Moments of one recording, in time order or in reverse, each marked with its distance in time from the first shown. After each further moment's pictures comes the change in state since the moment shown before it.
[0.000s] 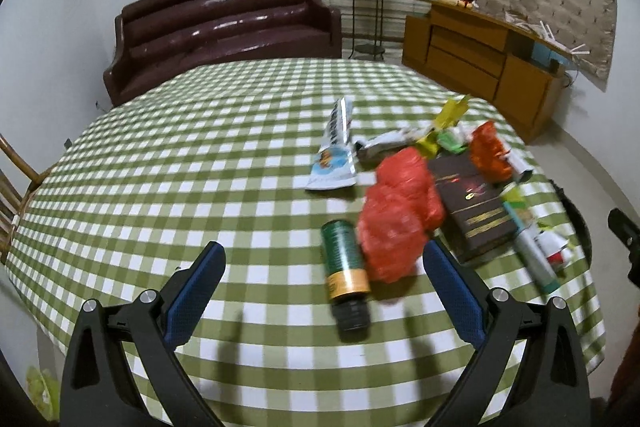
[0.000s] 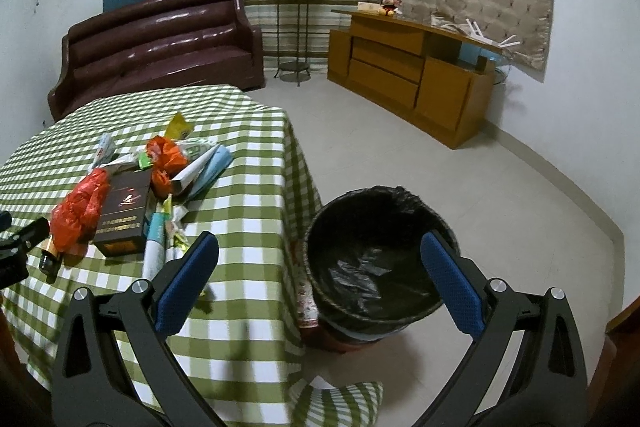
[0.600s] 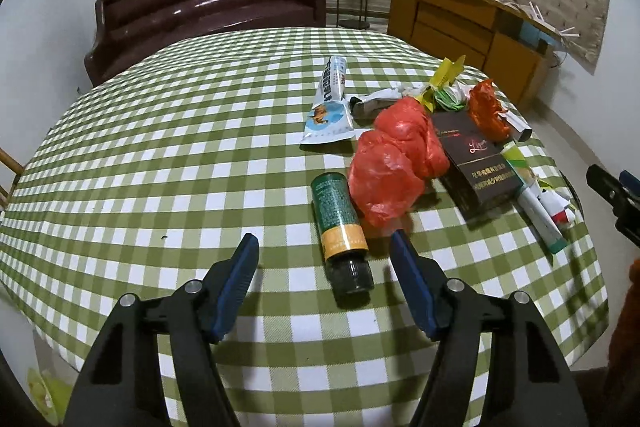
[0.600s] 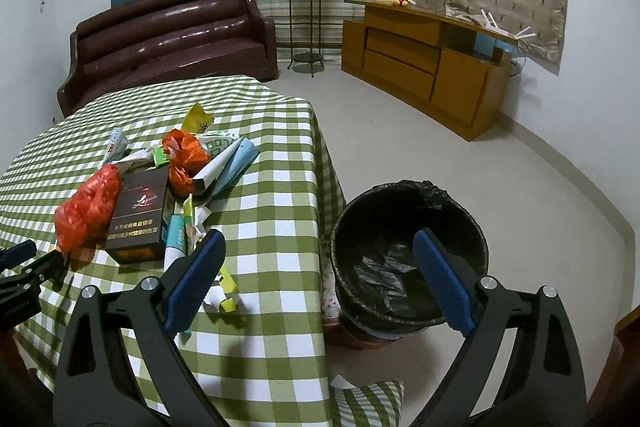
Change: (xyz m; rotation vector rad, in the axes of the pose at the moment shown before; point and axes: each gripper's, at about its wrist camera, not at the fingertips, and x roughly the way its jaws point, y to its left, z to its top) left arm -0.005 0.014 -0.020 0.016 0.094 -0.074; right arm 0.014 0.018 0.003 0.002 0.027 0.034
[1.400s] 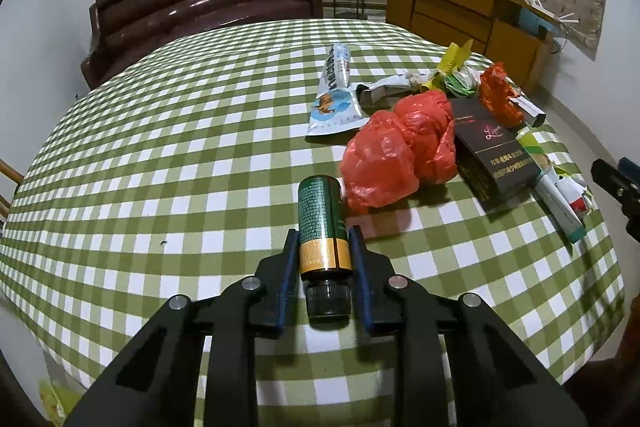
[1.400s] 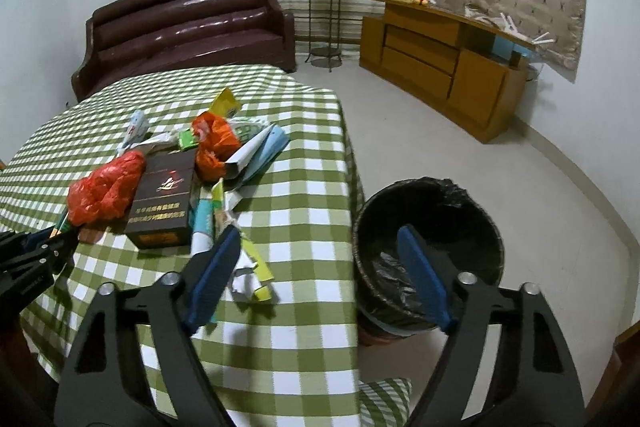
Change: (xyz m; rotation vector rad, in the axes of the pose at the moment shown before) left arm 0.010 0.010 0.010 0.032 0.022 0.013; right arm 0.006 0.024 -0.006 -0.049 0.032 0.060
